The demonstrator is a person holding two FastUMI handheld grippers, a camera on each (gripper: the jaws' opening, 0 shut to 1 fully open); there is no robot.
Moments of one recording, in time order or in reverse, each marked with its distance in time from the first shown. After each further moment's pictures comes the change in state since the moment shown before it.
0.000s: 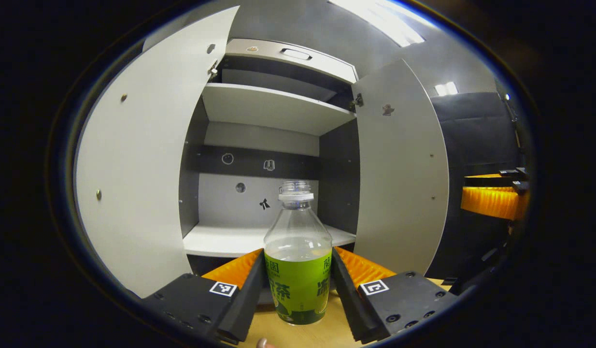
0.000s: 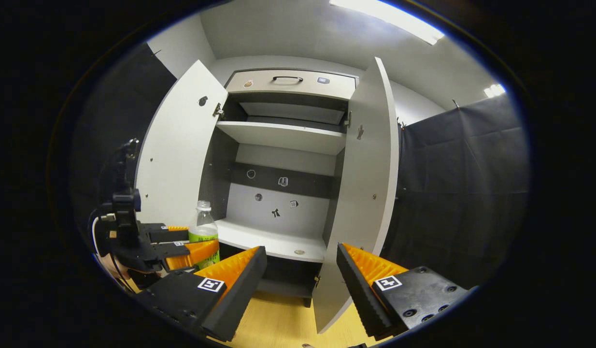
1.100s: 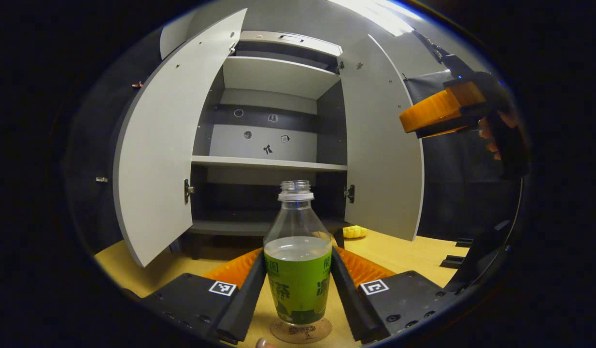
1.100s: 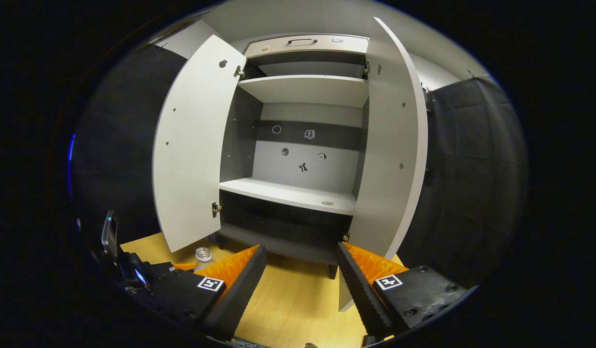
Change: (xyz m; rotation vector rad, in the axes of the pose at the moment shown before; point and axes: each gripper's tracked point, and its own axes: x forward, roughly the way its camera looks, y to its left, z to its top) left arm -0.053 -0.027 -0.226 0.029 0.044 0.080; right arm -0.005 0.025 -0.134 0.038 0.186 0.185
